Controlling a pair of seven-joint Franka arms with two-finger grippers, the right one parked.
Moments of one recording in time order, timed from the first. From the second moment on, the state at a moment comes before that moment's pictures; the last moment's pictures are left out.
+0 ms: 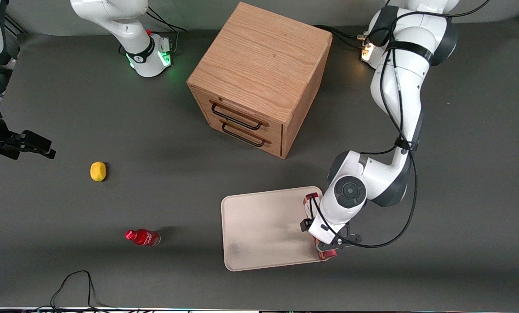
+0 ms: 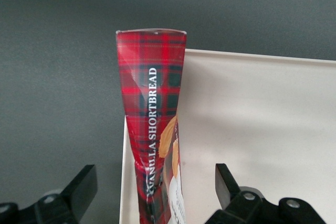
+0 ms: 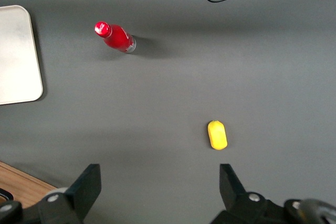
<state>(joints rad) -0.38 0.99 -0.09 -1.02 0.10 2.13 -0.66</state>
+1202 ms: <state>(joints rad) -0.31 0.70 -0.08 -1.09 0.10 1.79 -0.56</state>
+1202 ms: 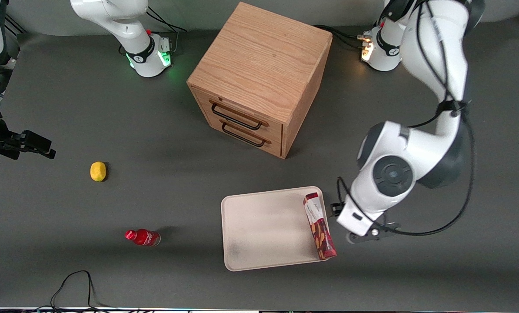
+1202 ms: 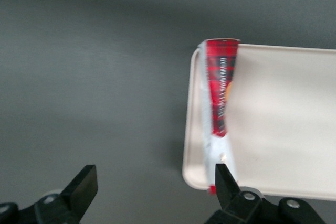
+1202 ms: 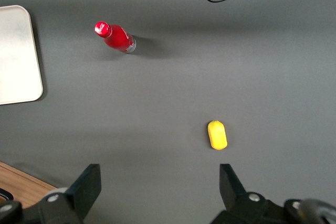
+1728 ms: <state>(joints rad) -0.09 0.39 -0.07 -1.38 0.08 1.73 -0.34</state>
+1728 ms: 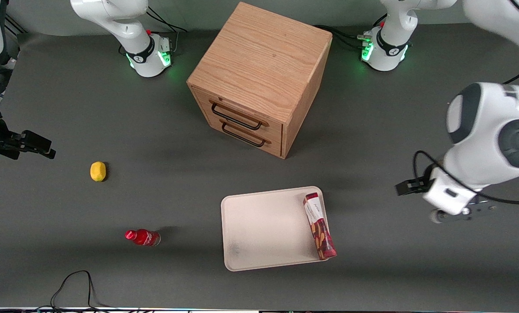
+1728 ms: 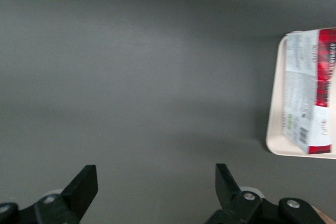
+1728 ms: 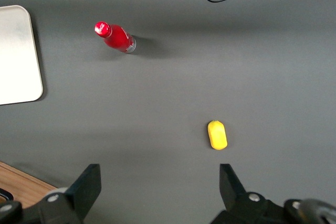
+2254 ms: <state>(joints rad) 0.05 0.23 -0.05 -1.47 0.06 1.64 -0.15</state>
